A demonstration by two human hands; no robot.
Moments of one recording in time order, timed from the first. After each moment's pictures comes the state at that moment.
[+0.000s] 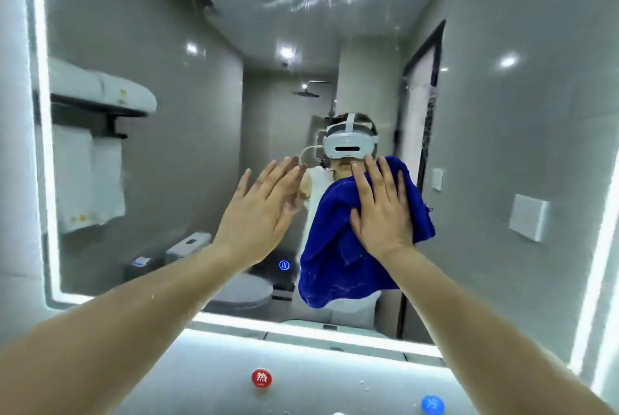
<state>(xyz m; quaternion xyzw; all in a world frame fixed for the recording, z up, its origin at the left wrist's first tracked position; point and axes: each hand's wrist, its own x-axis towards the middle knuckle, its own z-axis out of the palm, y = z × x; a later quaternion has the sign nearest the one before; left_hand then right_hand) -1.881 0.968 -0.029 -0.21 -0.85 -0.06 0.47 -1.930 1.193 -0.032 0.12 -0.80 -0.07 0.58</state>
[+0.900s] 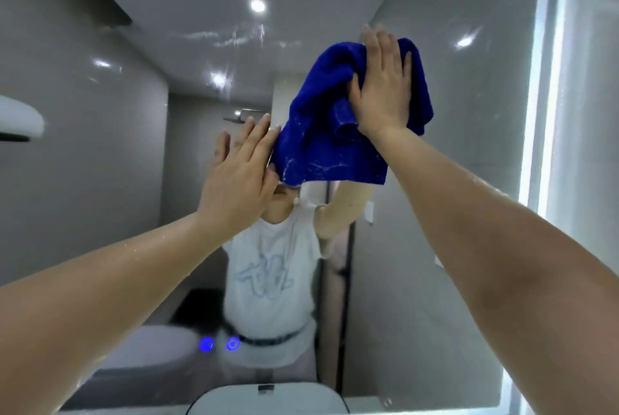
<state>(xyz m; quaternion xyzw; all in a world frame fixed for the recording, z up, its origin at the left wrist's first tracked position) -1.945 1.035 0.083 -0.25 -0.77 -0.12 0.57 -1.923 1.242 0.218 0.04 -0.73 0.00 0.68</state>
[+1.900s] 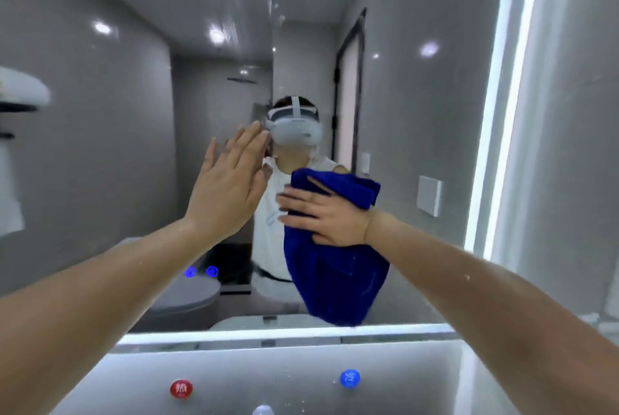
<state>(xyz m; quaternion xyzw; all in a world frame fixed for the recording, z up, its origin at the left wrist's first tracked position) -1.886 1.073 0.014 -0.26 -0.81 -0.09 0.52 -1.923 1.301 -0.007 0.45 -0.72 -0.33 0.41</state>
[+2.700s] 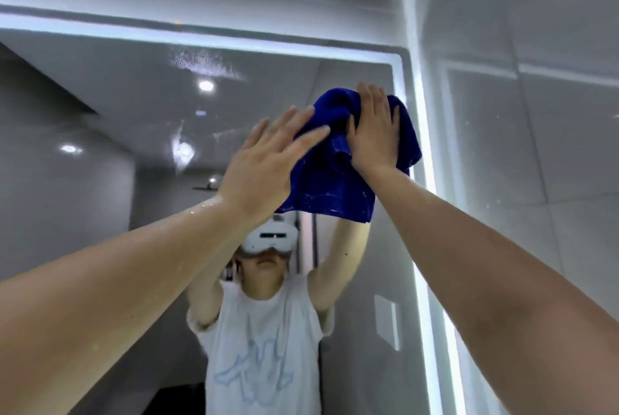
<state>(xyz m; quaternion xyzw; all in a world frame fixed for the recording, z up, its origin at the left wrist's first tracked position) -1.893 1.232 0.204 -0.39 -0.64 -0.03 0.66 -1.897 1.432 0.263 0.01 -0.70 0.07 0.71</state>
